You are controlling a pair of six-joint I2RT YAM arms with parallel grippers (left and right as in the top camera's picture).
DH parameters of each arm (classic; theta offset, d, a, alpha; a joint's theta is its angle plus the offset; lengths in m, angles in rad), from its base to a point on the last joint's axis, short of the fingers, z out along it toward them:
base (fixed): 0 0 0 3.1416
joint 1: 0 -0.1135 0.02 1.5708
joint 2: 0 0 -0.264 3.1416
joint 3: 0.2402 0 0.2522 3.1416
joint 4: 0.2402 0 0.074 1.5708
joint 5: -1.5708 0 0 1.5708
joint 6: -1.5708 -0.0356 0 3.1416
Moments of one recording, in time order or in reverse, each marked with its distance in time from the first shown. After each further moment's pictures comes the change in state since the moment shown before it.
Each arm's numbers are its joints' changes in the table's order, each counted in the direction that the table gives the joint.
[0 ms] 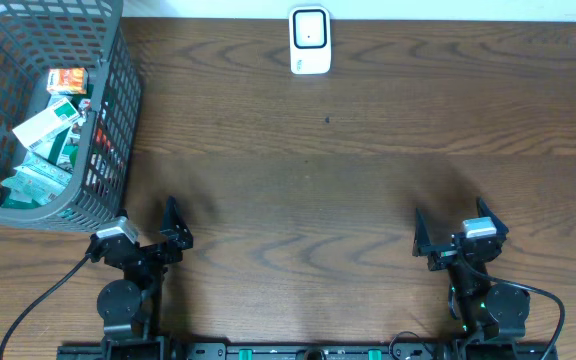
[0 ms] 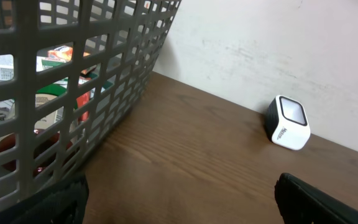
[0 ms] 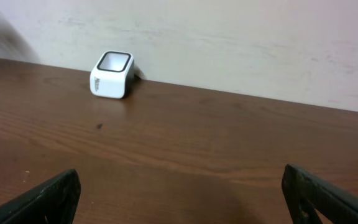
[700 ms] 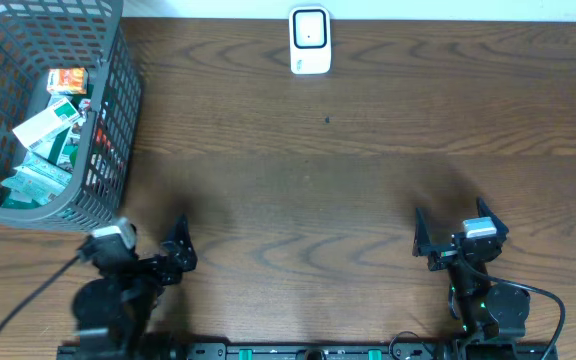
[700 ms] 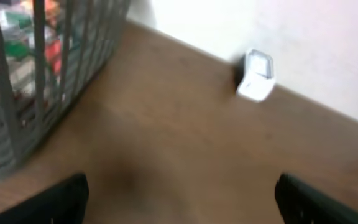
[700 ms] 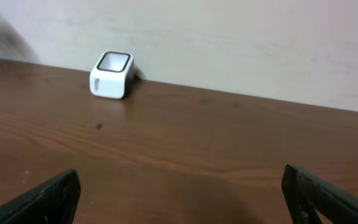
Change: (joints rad) left arm 0.000 0.135 0.453 0.539 -0.163 0.027; right arm 0.000 0.000 0.000 0.000 -0.002 0.000
